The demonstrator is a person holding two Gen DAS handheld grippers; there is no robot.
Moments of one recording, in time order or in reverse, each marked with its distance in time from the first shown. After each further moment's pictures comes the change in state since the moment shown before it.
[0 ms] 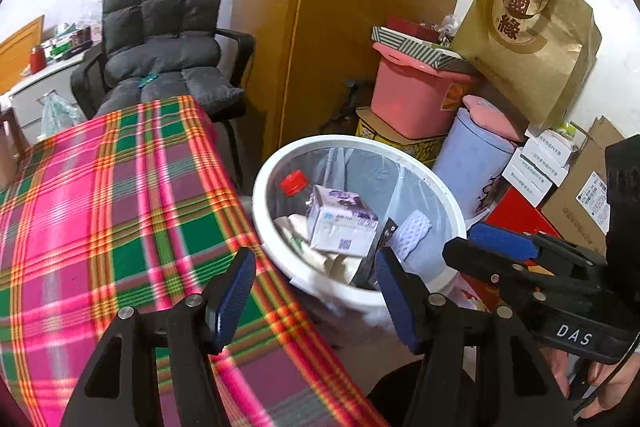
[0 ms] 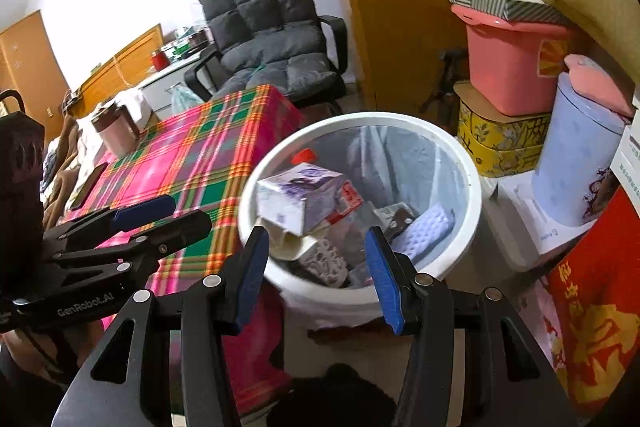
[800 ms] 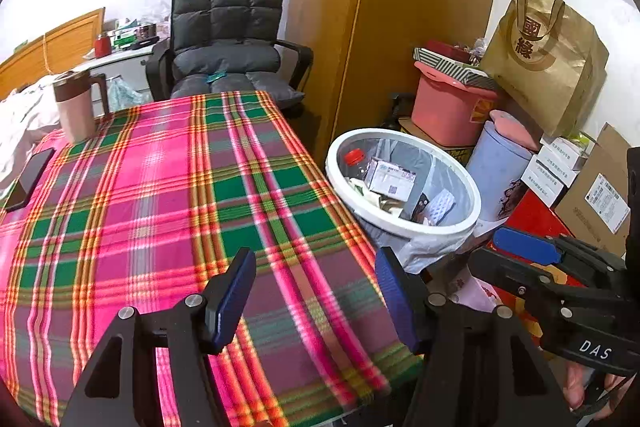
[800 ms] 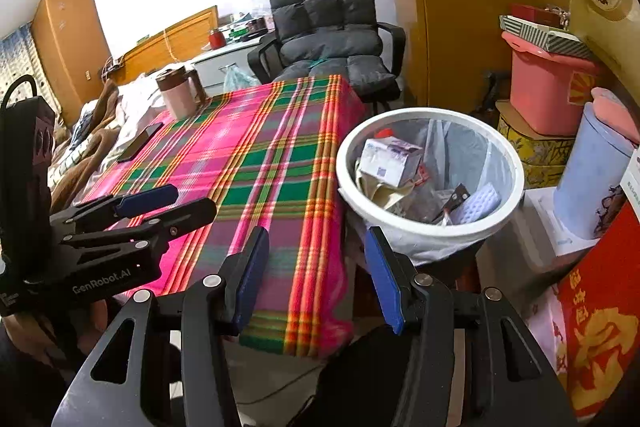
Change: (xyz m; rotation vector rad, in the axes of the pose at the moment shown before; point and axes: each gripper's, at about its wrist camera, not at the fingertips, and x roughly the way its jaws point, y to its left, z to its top) left arm -0.094 0.025 -0.069 -0.081 -0.063 0.141; right arm -0.037 0.068 -0.045 -0.133 -0.013 0.073
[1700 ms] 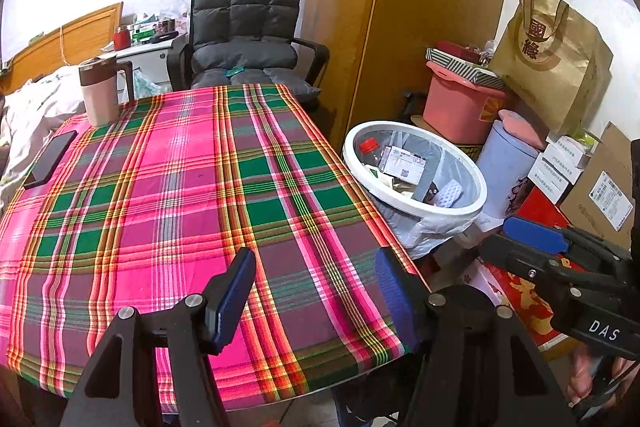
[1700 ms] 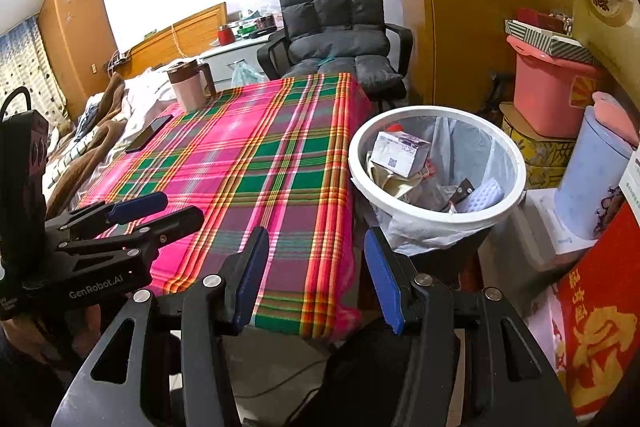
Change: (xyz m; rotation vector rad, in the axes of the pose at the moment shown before) left arm -0.022 0.009 -0.022 -0.024 0.000 0.038; right arm -0.006 0.014 -0.009 -0.016 -0.003 -0.001
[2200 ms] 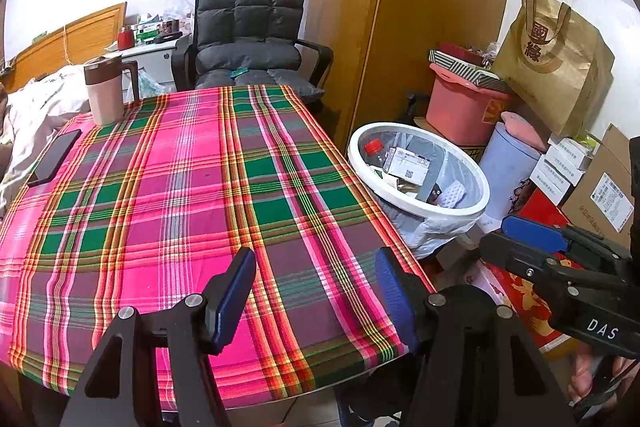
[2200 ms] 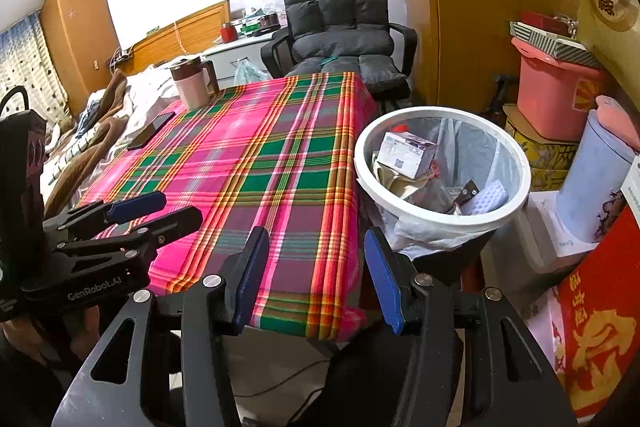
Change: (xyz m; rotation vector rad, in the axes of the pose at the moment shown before) left arm -0.003 0.004 -0.002 -0.007 -0.006 0.008; right arm 0.002 0.006 0.002 -0.012 0.004 0.002
